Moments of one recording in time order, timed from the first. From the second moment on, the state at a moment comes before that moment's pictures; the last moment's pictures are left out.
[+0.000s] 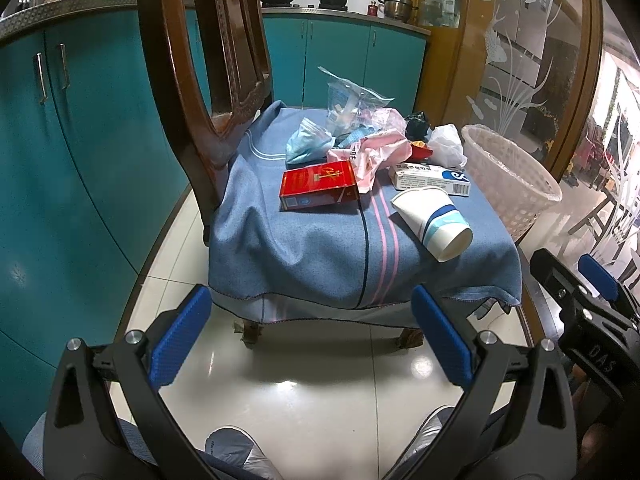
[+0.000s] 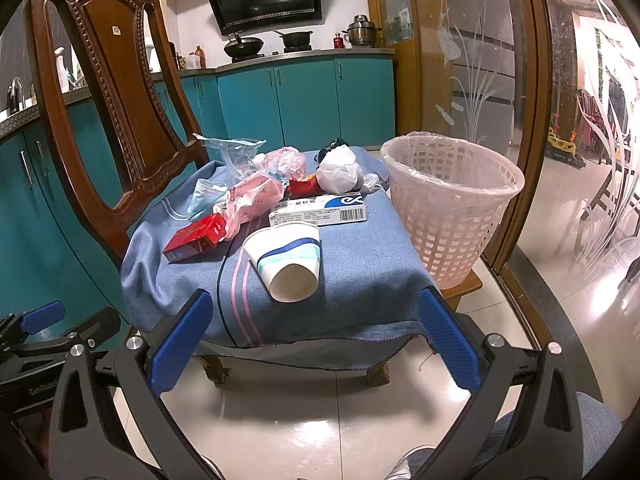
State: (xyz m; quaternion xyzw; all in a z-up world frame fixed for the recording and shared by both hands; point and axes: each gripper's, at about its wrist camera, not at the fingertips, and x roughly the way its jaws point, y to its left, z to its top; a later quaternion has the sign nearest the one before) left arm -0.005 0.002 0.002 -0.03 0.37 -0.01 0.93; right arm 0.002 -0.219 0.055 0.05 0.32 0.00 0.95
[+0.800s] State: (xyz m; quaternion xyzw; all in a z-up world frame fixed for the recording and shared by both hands) left arm -0.005 0.003 -0.003 -0.03 0.37 0.00 0.93; right arm 0.003 -0.220 0.055 0.05 0.32 0.00 0.95
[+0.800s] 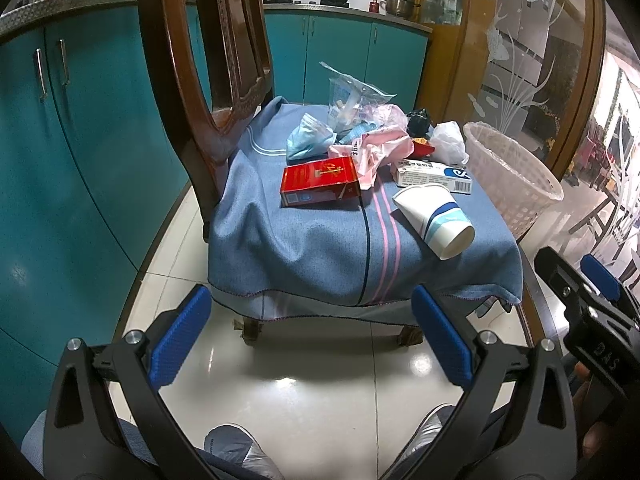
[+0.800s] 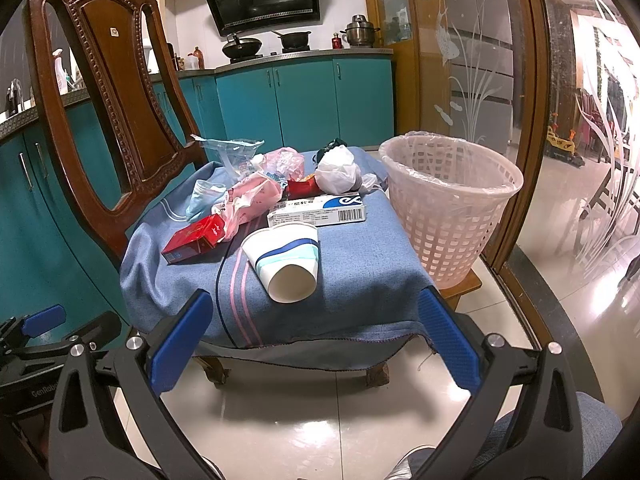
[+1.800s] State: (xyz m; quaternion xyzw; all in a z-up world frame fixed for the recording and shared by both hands) left arm 0.186 0.007 -0.052 -0.11 0.45 0.02 0.88; right arm 0.043 -0.237 0.030 0.08 0.36 -0.01 0.93
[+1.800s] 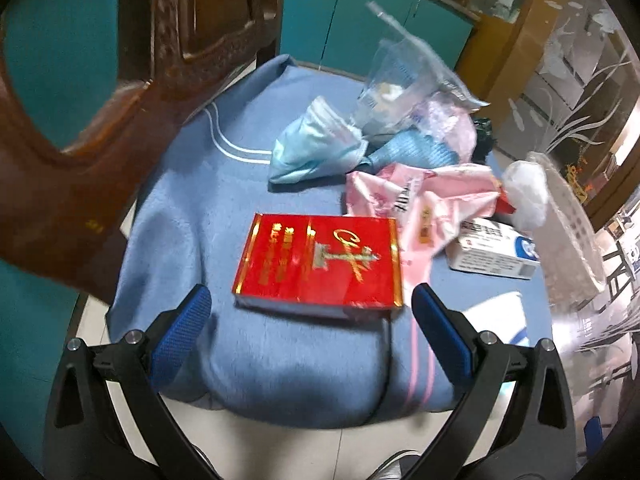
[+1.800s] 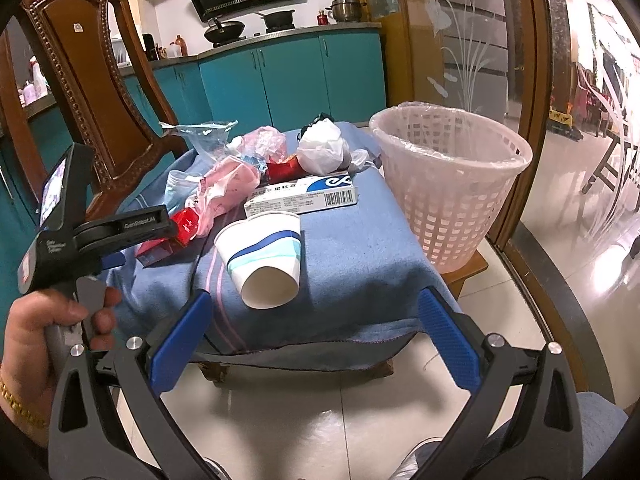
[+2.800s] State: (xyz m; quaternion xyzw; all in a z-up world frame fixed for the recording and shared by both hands) left arm 0.128 -0.001 0.049 -0.01 0.30 -0.01 0.95; right arm 0.163 -0.173 -0.020 -0.02 0.48 0.07 0.88
